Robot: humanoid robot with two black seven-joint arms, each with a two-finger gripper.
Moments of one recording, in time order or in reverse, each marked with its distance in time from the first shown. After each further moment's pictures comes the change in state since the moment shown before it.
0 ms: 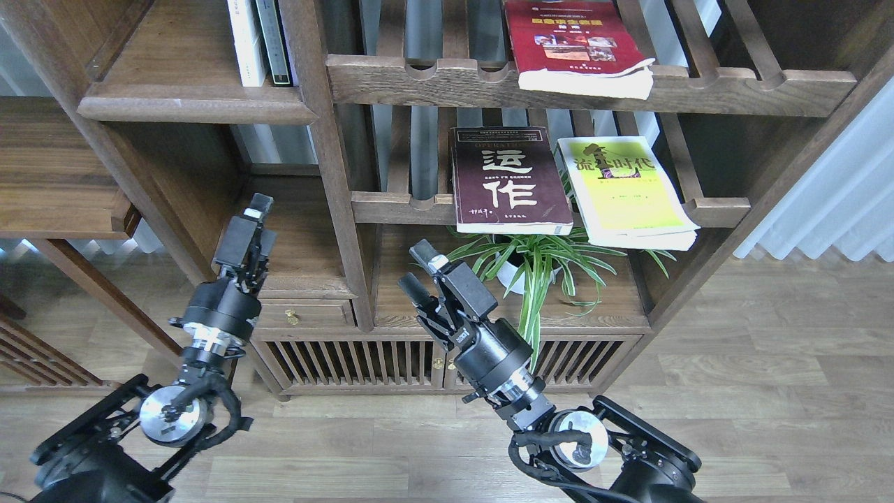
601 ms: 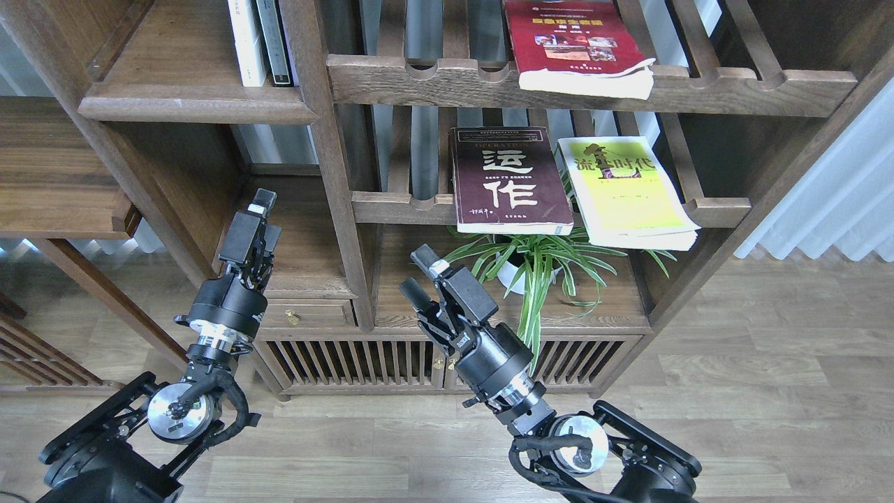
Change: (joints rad) left arm 0.005 -0.003 -0.019 0.001 0.008 0.000 0.000; right arm -0.009 0.000 -0.004 0.000 0.001 0.000 0.002
